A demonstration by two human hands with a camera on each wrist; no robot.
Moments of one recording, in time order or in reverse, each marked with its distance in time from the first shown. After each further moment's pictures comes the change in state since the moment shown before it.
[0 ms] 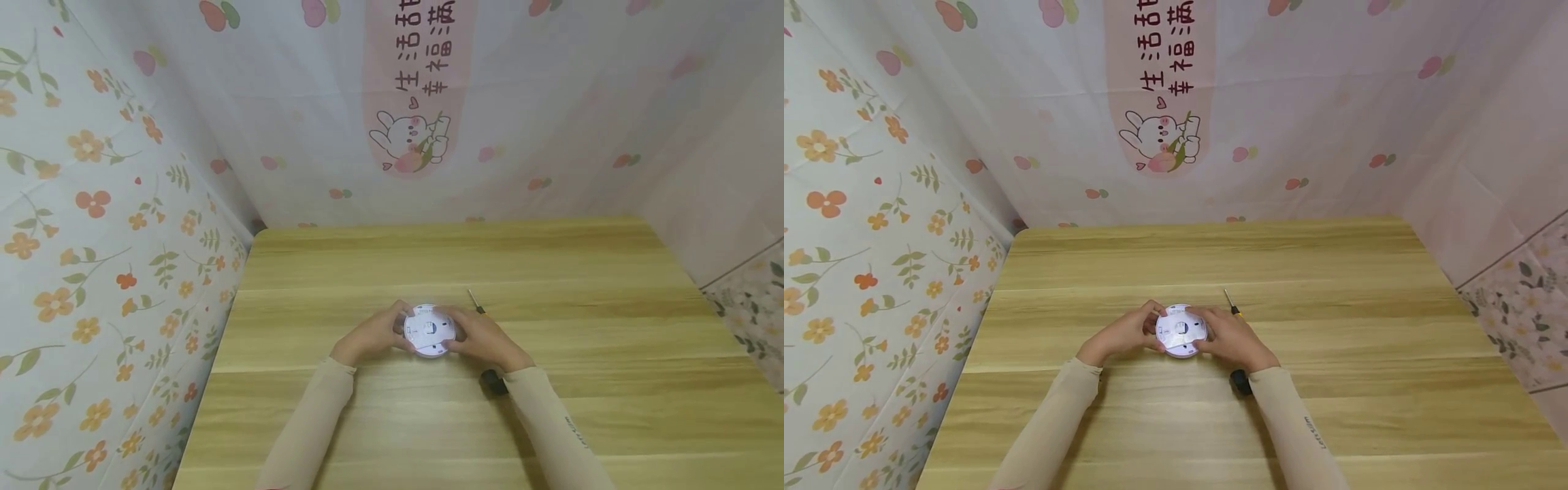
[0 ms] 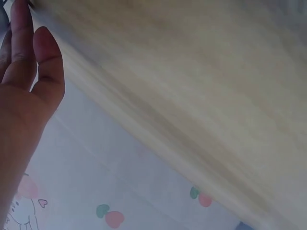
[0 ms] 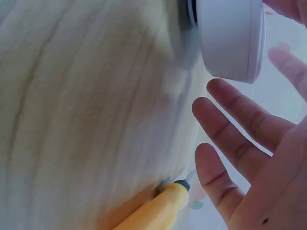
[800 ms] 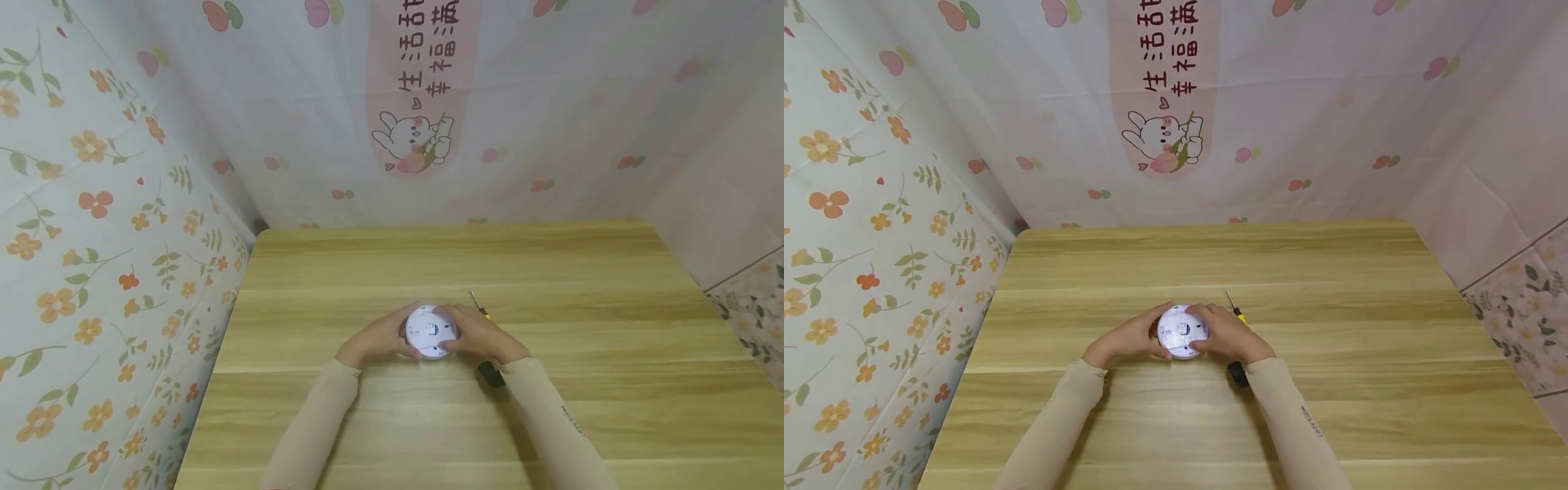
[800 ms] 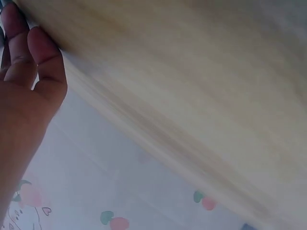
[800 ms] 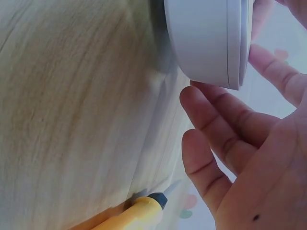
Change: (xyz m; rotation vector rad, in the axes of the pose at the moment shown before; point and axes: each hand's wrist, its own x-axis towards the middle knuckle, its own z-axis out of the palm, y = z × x) left_hand 0.009 -0.006 0.006 0.032 -0.043 0.092; right_hand 0.015 -0.004 -0.004 -0.010 -0.060 -0.058
